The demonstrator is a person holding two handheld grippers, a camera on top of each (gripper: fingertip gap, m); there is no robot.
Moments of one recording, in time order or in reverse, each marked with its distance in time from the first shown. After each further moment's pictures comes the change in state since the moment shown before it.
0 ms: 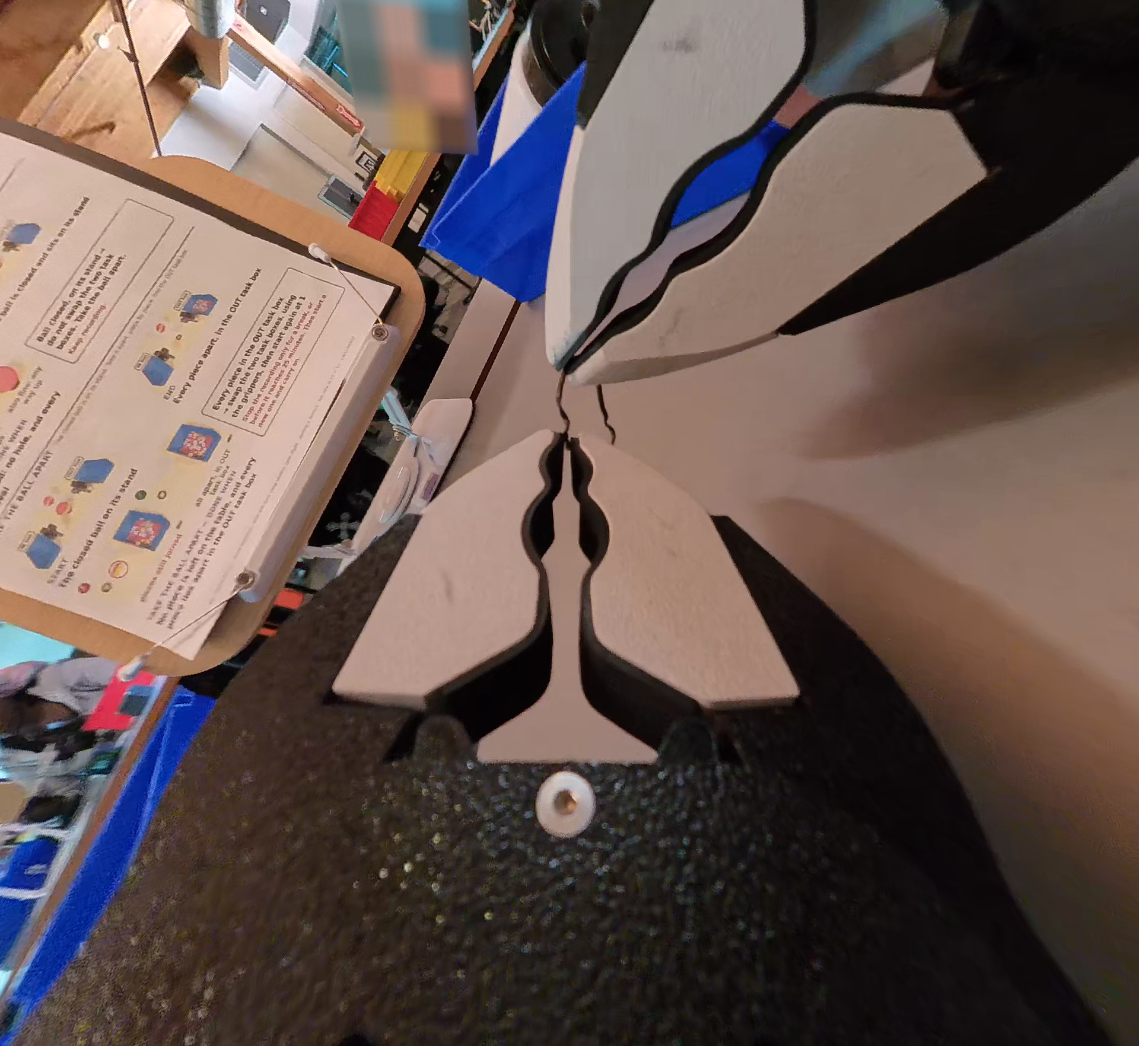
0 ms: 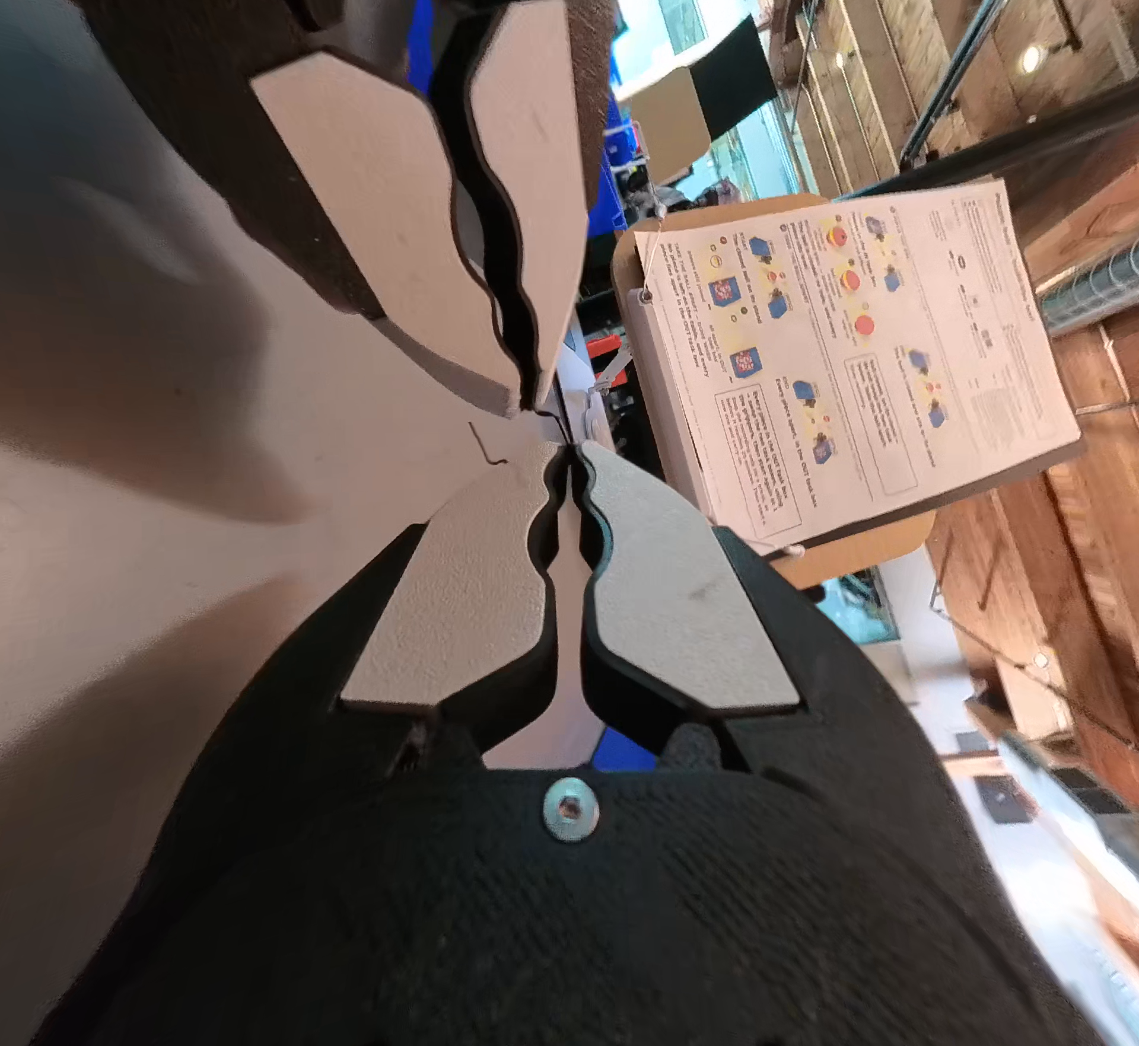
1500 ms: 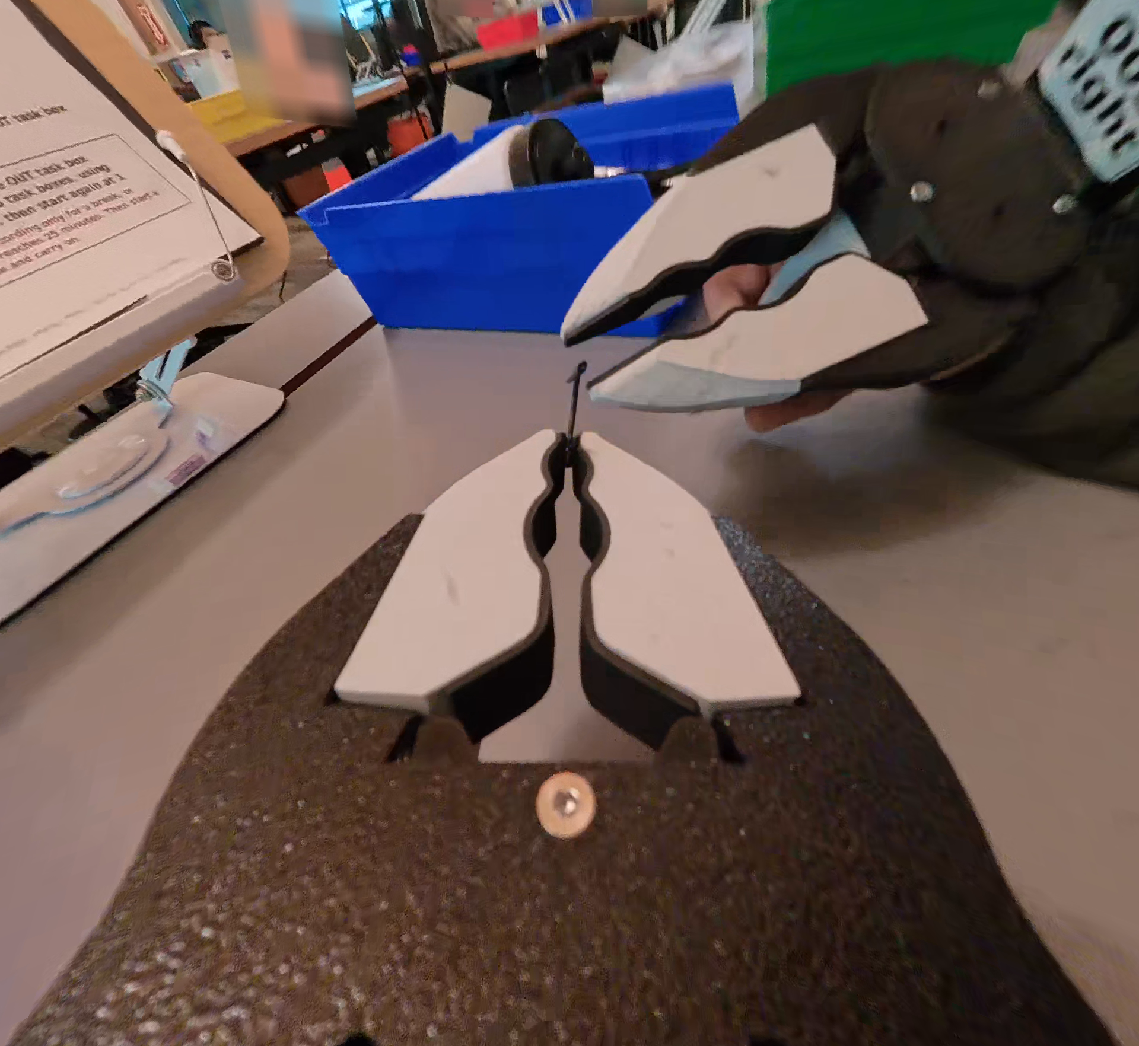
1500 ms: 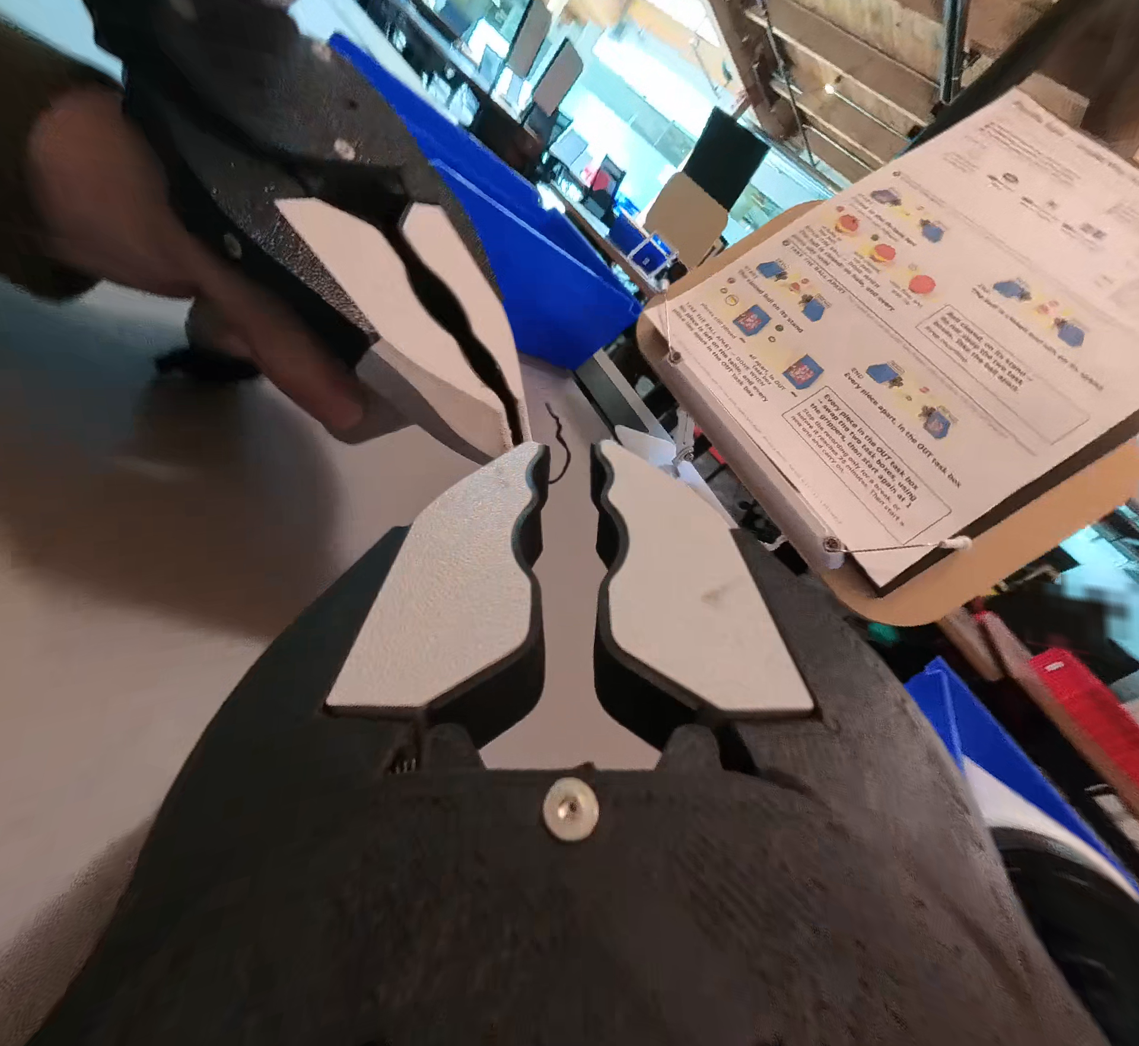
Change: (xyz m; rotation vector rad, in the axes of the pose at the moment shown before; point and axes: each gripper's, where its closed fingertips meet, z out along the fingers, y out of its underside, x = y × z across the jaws) left arm 0.004 -0.012 -0.009 0.183 0.279 -0.559; right arm 0.010 -0.018 -0.007 0.224 -0.057 0.439
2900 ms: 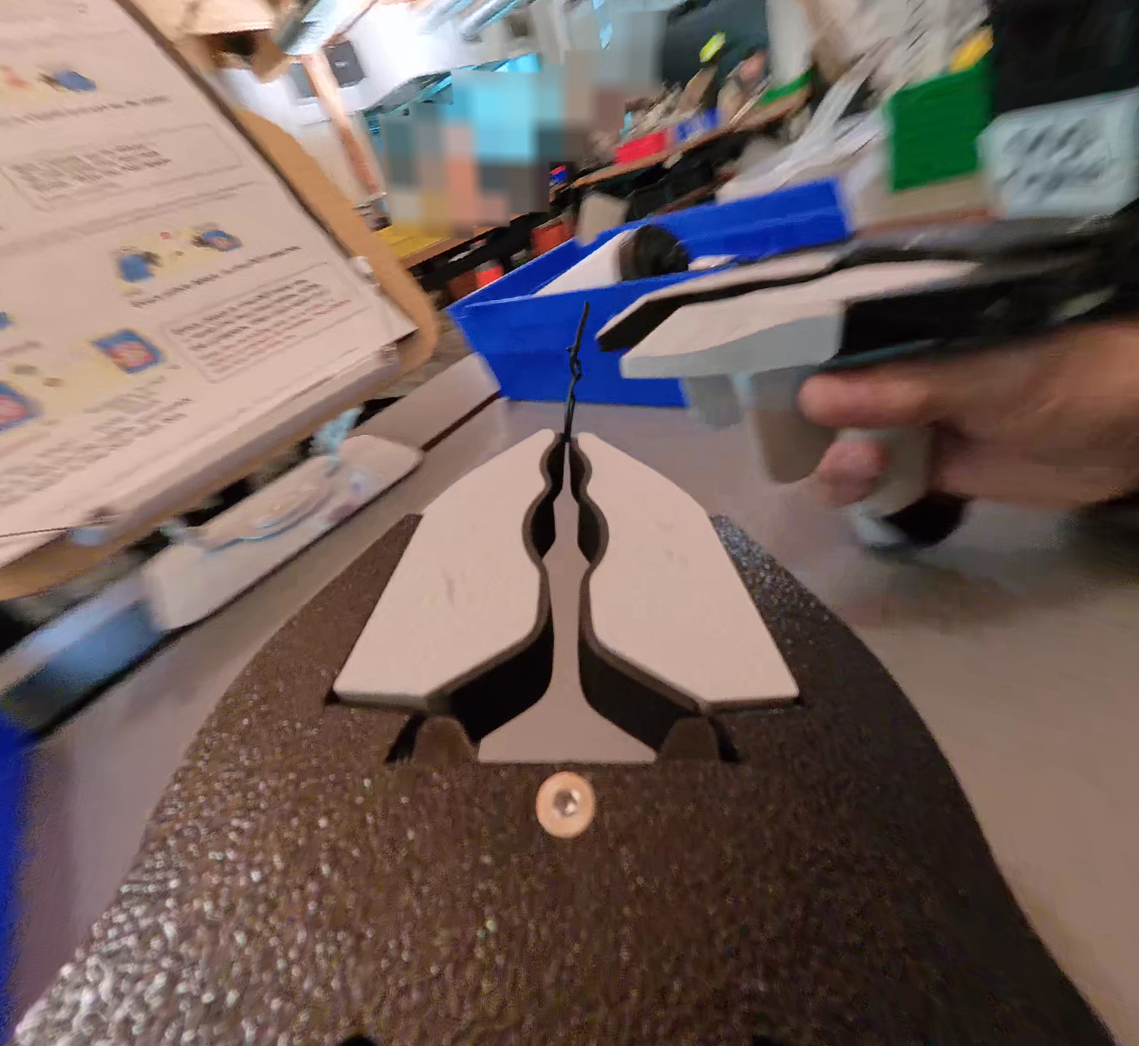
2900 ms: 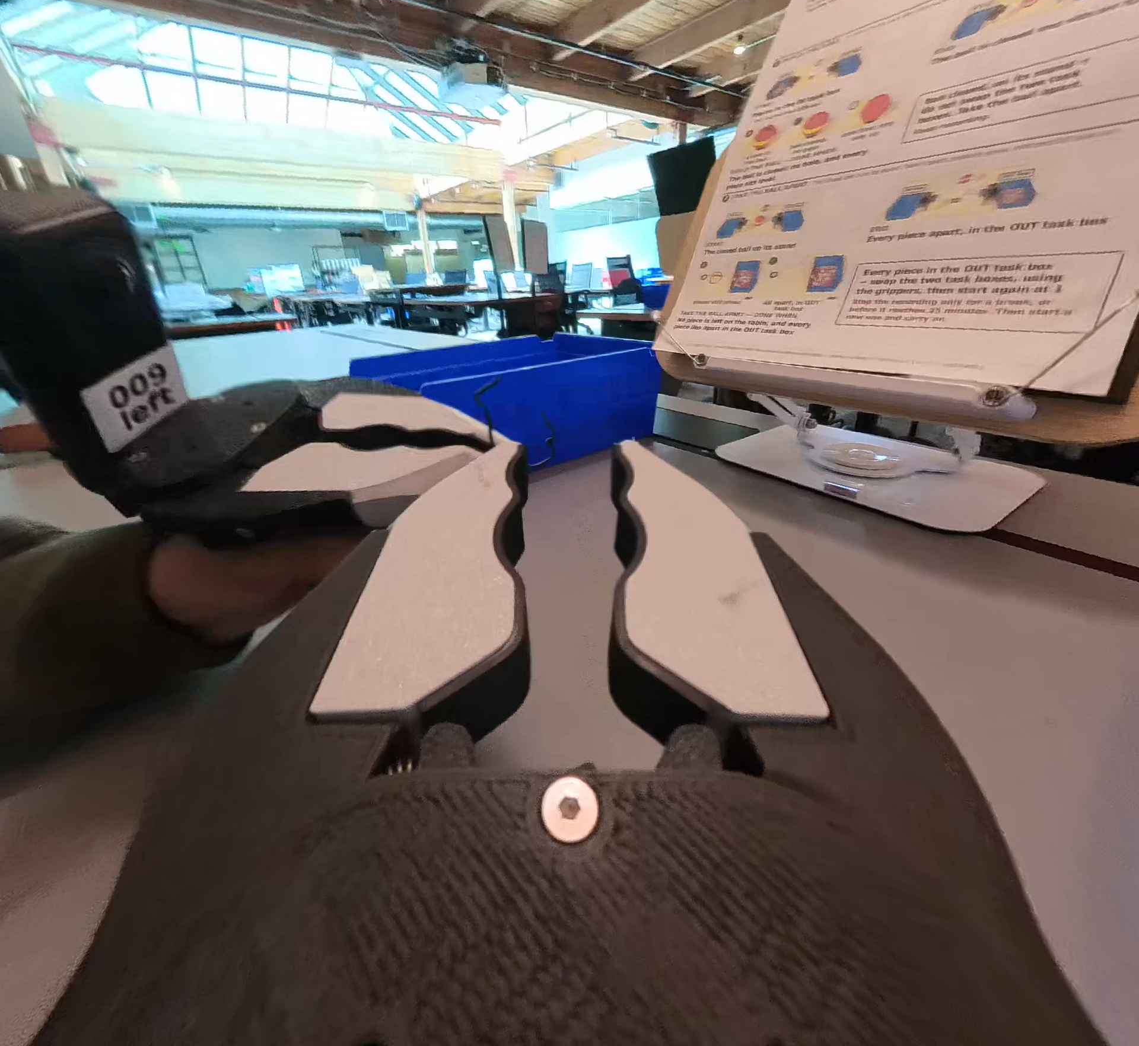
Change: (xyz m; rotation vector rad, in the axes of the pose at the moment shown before) left arm -0.017 -0.025 -0.008 0.144 -0.235 0.078; right arm 0.027 -0.009 -0.002 0.210 0.033 0.749
